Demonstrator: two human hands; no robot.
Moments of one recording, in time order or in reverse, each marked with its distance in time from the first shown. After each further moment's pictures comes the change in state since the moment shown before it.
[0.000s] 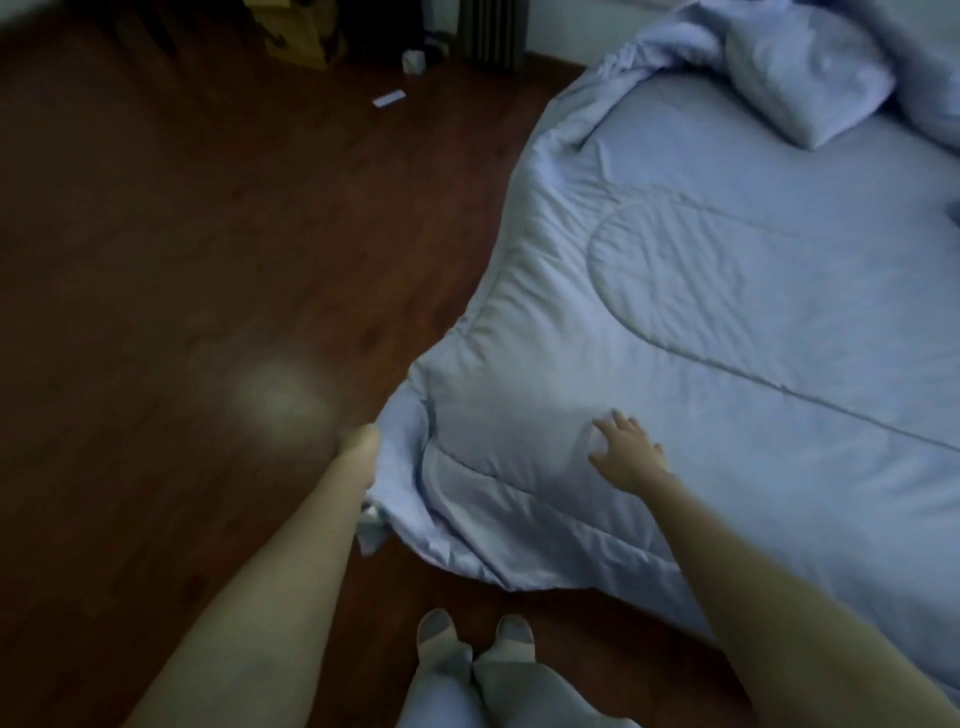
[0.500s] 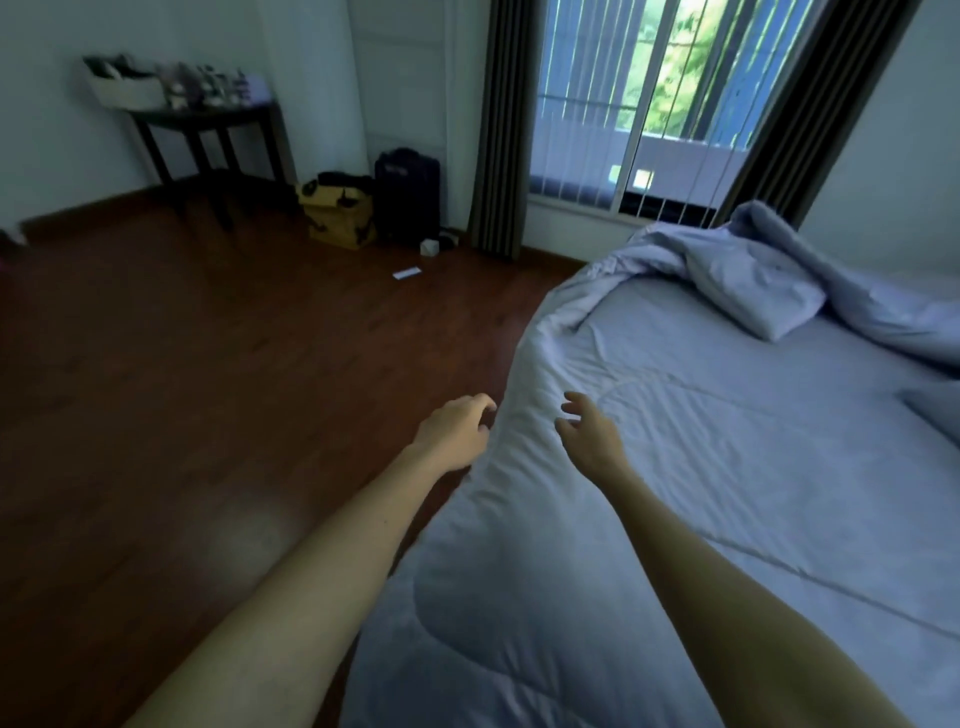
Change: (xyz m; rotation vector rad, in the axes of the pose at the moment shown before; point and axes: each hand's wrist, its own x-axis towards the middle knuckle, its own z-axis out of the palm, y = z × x) left_hand -0.023 0.192 -0.078 0.435 0.036 0.967; right_hand 0.040 -0.152 -0.176 0.604 0.527 -0.253
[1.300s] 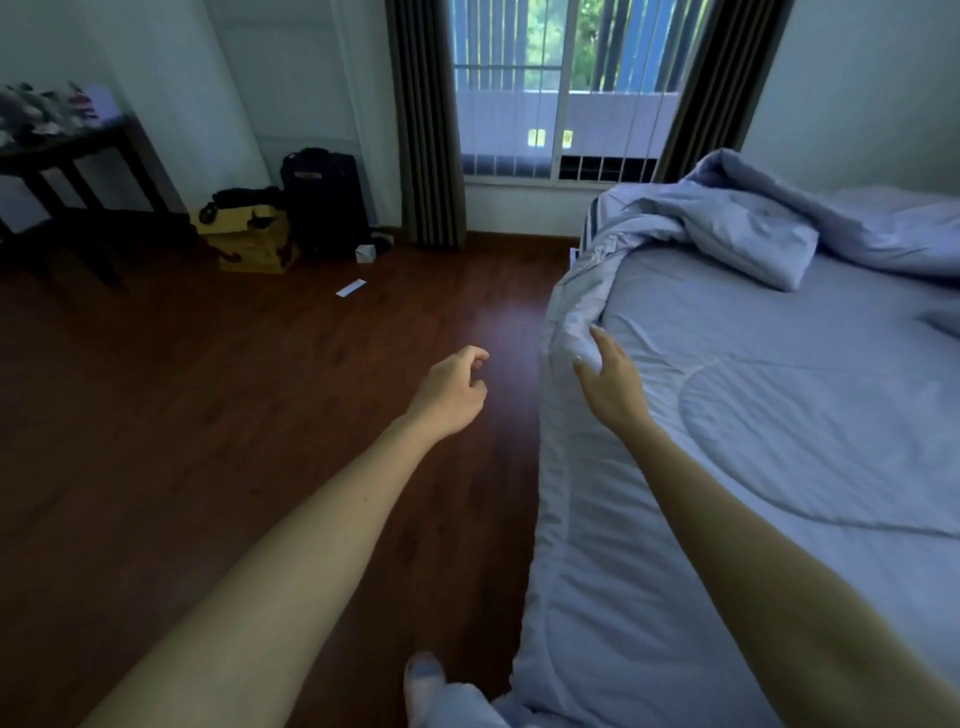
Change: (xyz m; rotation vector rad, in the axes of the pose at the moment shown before) left_hand 0.187 -0.187 -0.134 -0.151 0.007 0.242; right_hand 0.157 -0.142 0.127 -0.036 0.350 0.031
